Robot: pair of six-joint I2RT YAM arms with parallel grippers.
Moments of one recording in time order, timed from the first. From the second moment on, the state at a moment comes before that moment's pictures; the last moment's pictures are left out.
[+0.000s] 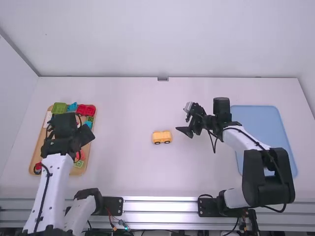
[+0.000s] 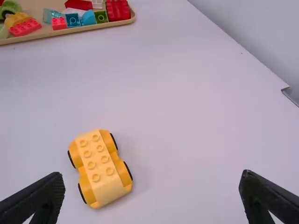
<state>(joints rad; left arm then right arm) 0.25 0.98 0.78 -0.82 -0.26 -0.40 0.11 1.57 0.78 -0.02 -0.90 -0.76</state>
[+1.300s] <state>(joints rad) 0.70 1.57 0.78 -0.63 -0.04 -0.10 0.11 1.57 0.78 0.05 -0.90 -0.64</state>
